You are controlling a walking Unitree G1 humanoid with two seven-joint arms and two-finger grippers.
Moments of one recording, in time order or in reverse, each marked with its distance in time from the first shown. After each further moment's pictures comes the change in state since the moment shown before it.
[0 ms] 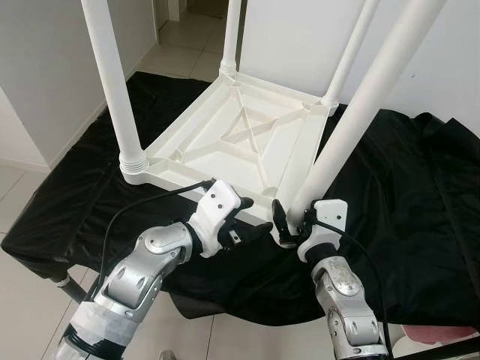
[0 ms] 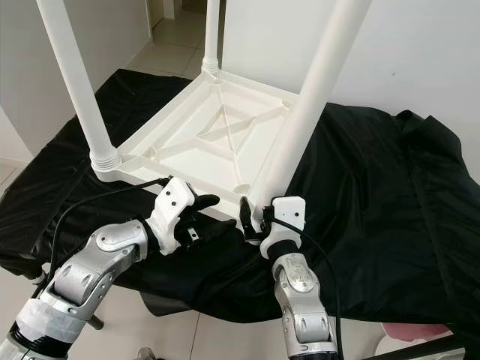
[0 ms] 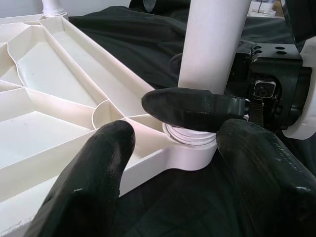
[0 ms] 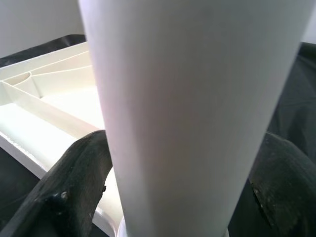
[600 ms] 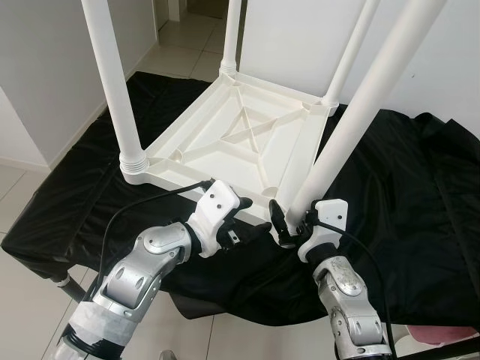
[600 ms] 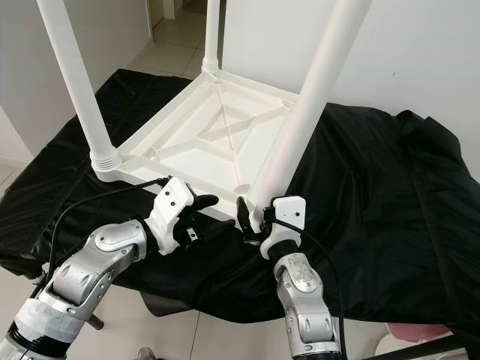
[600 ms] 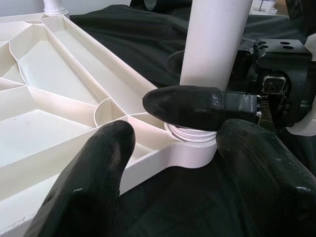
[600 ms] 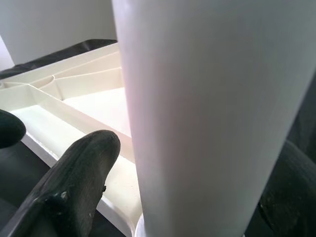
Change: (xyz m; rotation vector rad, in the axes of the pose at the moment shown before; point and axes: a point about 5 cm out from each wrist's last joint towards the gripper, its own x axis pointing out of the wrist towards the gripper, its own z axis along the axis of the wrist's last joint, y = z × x) left arm -0.001 0.001 -0.001 0.003 0.006 0.002; right arm -0.001 -0.001 0.002 0.025 -0.015 0.087
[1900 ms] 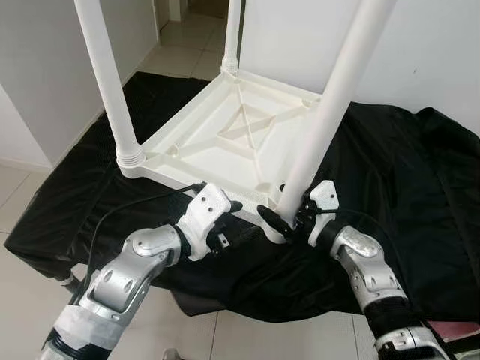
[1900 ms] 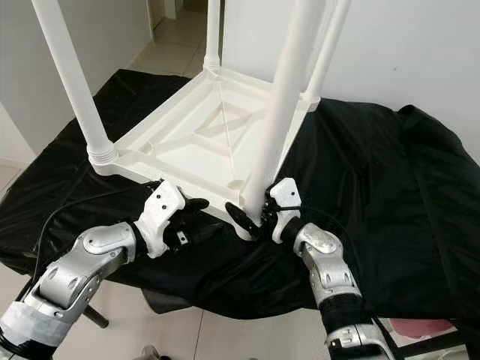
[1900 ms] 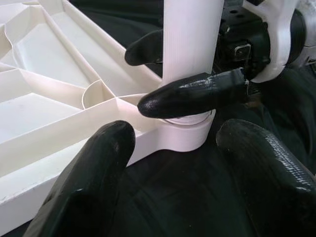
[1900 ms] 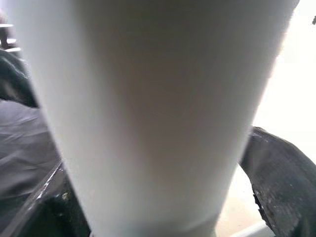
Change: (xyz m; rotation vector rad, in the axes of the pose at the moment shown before) left arm -0.014 0.006 -0.003 0.034 0.059 0.019; right arm 0.043 -0.029 -0.007 -0.162 0.076 0.516
